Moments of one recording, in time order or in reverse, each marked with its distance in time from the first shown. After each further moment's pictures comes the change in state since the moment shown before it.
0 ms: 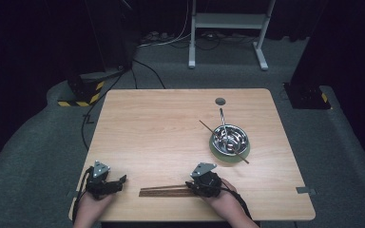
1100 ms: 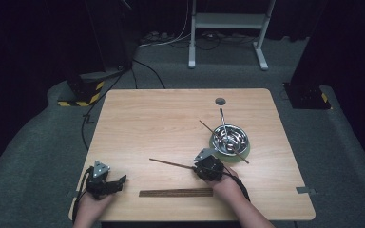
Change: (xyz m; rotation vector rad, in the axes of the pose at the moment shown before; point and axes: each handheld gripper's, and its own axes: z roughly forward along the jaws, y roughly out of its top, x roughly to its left) left arm 0.000 0.000 0.000 0.000 0.000 0.001; right arm -0.045 0.014 0.015 0.052 -0.052 0.014
